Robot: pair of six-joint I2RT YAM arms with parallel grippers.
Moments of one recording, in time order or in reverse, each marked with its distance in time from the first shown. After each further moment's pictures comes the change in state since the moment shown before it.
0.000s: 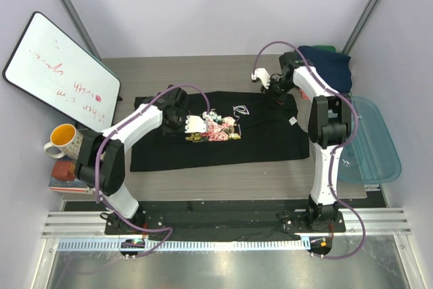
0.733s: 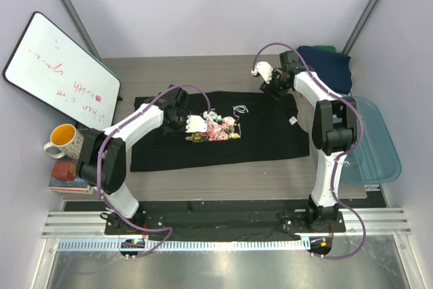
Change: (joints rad) left arm 0.000 0.017 0.000 0.024 0.007 -0.002; right arm 0.029 -0.126 -0.195 0.385 0.262 0.110
